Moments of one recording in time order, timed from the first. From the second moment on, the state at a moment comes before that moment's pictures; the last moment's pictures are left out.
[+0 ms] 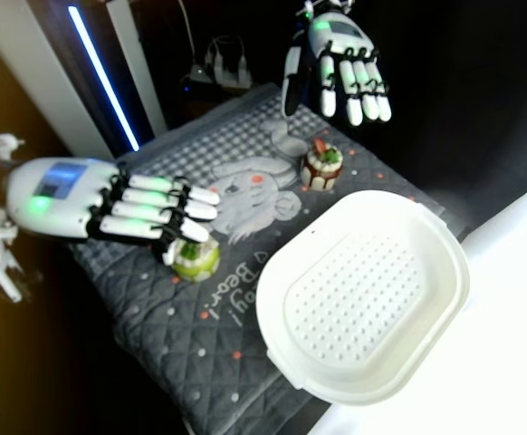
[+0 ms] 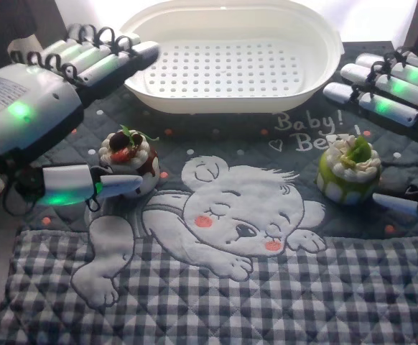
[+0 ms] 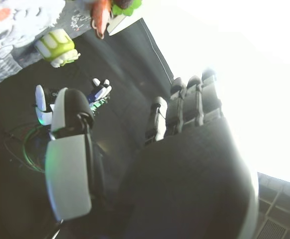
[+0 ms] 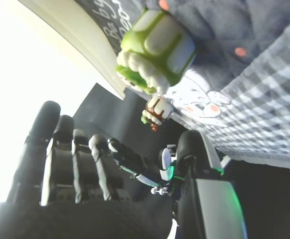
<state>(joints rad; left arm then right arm) 0.74 -0.89 0.99 -0.09 -0.98 1.19 -0.65 -0.84 0.97 0.01 0.94 -1.16</state>
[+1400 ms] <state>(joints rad) 0.75 -1.00 1.07 -0.20 -0.81 1.20 -0.55 -0.99 1.10 0.04 0.74 -1.11</state>
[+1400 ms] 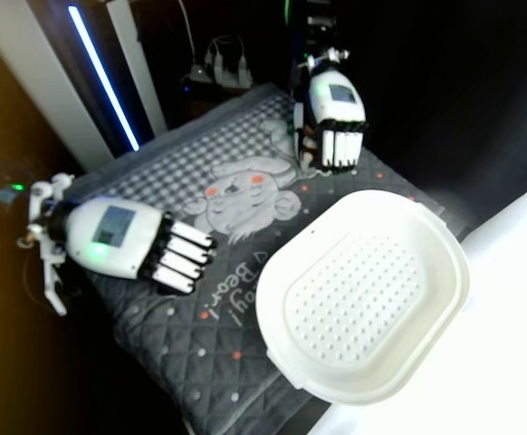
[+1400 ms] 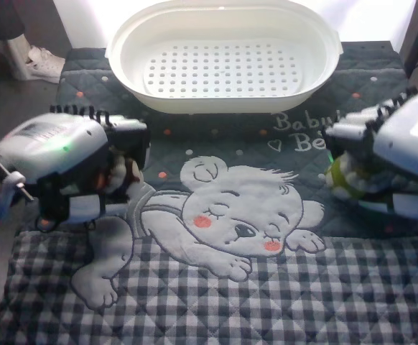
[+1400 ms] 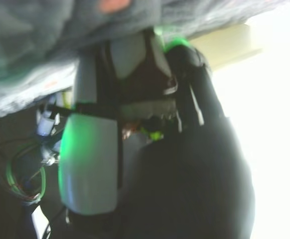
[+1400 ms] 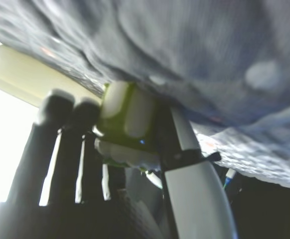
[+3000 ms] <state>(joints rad) 0.30 -1.30 1.52 -0.31 -0.44 1.20 -0.12 -1.24 1.40 0.08 0.42 -1.17</state>
